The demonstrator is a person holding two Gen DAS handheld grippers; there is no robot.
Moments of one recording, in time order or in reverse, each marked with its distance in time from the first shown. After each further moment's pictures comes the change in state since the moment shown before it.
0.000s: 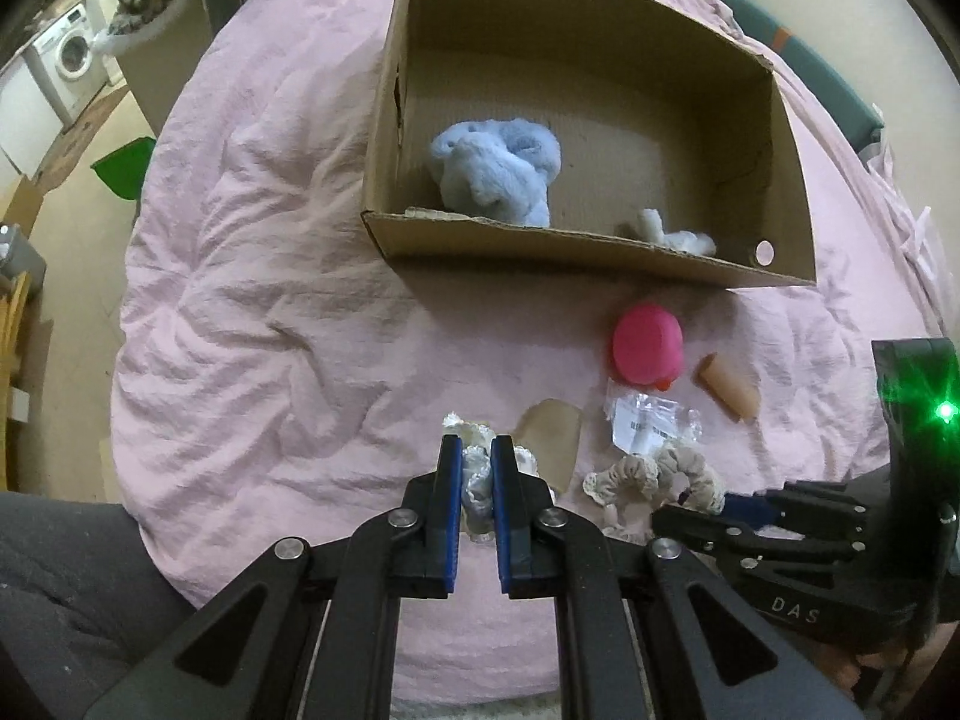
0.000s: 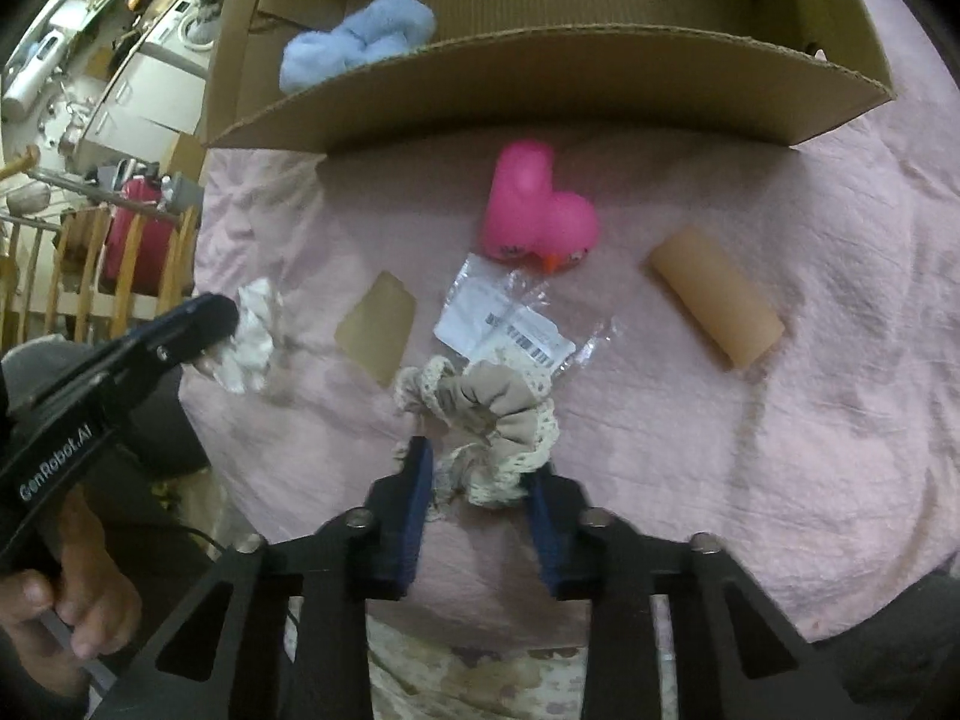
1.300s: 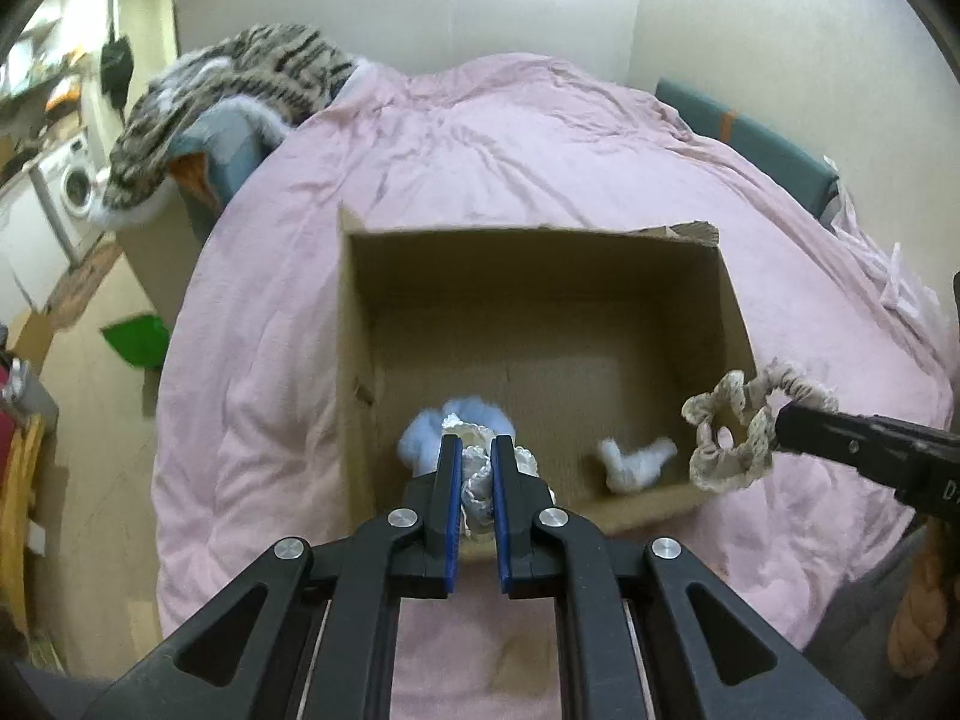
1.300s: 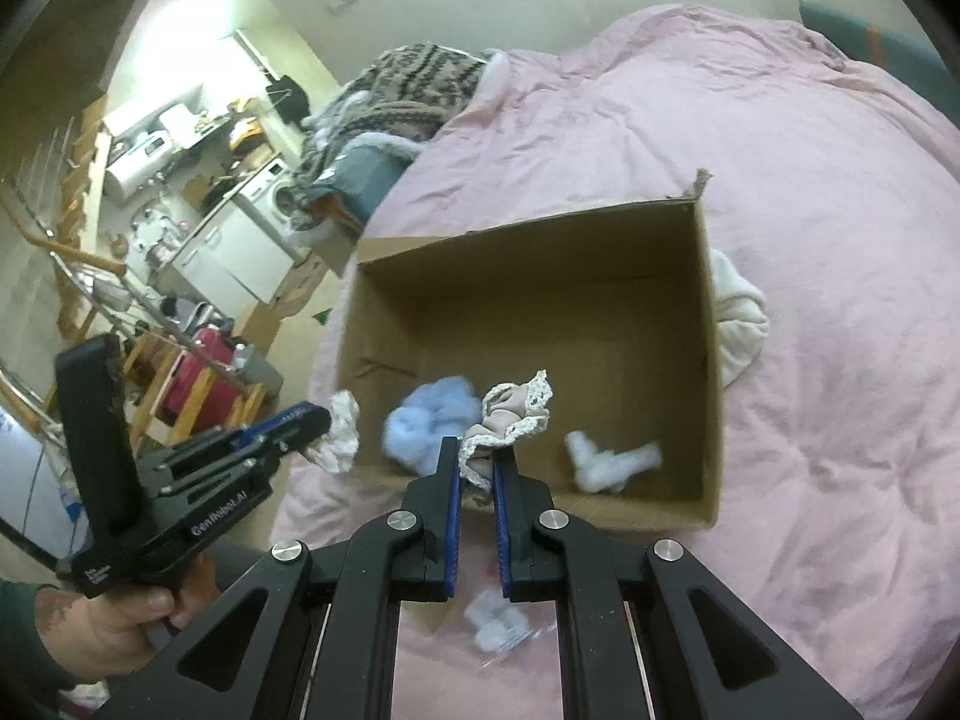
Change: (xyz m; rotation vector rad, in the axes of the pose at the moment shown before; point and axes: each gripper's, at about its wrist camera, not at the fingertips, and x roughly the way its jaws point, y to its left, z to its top) left arm -0.050 -0.034 0.088 0.149 -0.385 0.029; right arm -0.151 -0.023 0.055 -0.082 -0.562 0.112
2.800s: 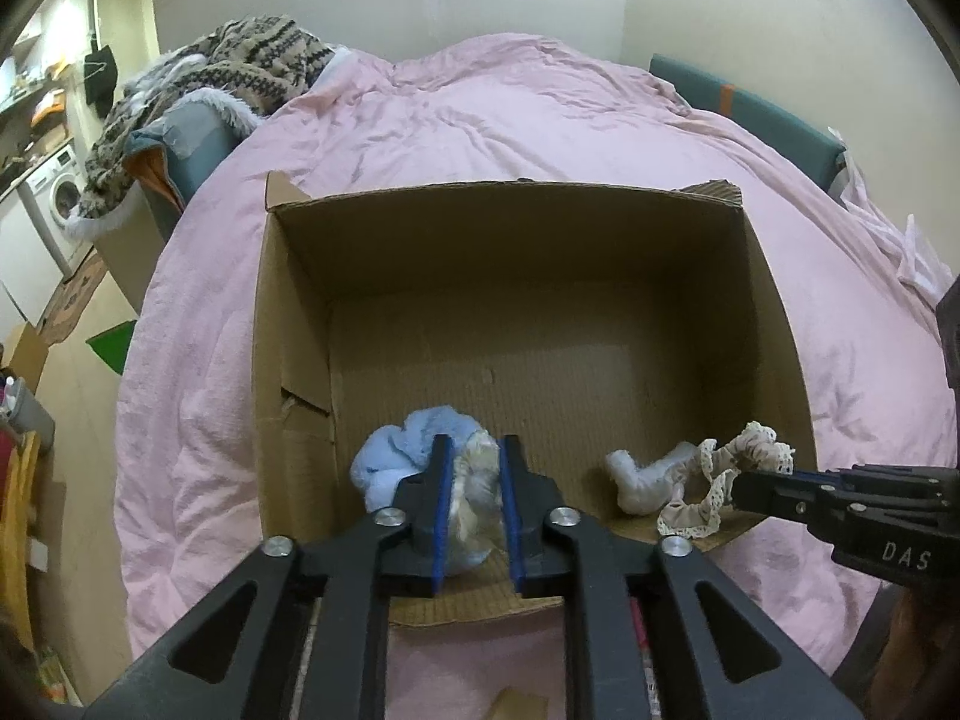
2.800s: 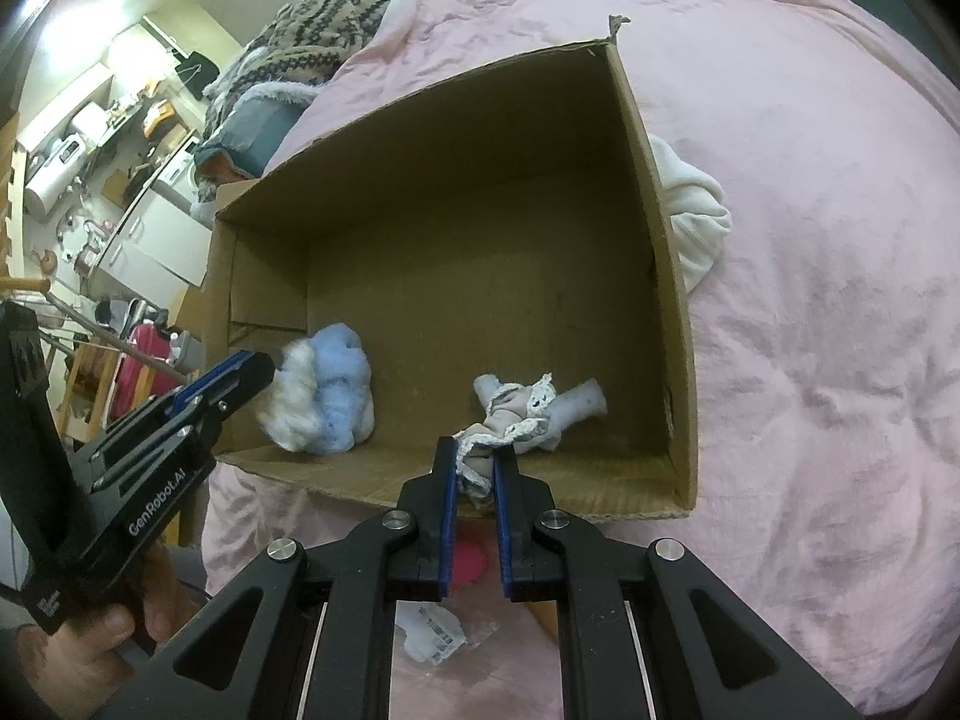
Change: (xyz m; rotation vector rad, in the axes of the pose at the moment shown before) left arm 0.054 -0.018 -0.007 0.023 0.033 0.006; right arm 0.059 -0.036 -0.011 0.132 0.147 -0.126
